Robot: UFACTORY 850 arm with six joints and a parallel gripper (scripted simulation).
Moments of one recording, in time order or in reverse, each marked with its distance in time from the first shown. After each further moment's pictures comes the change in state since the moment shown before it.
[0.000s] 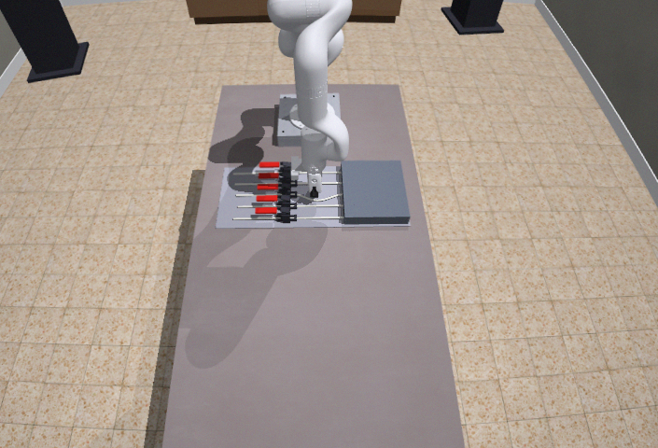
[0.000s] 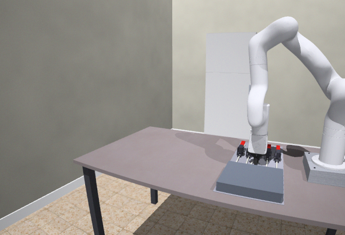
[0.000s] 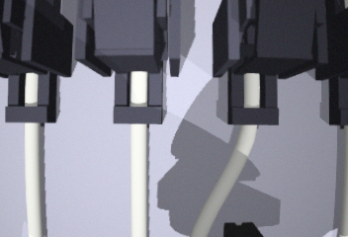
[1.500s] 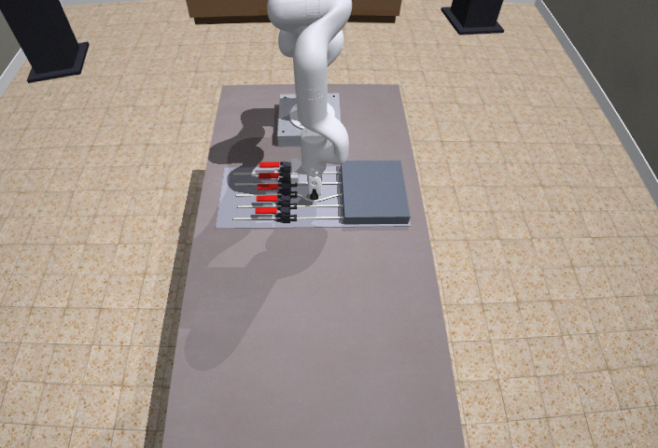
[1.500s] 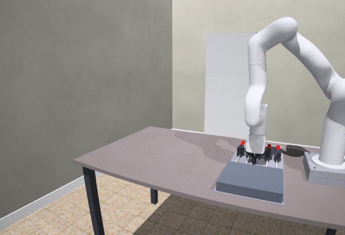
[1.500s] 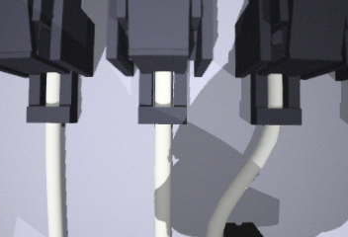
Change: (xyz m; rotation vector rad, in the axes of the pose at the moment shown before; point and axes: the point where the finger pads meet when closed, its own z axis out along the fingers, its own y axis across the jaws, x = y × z) arm 0.000 -0.012 0.000 0.001 -0.002 0.000
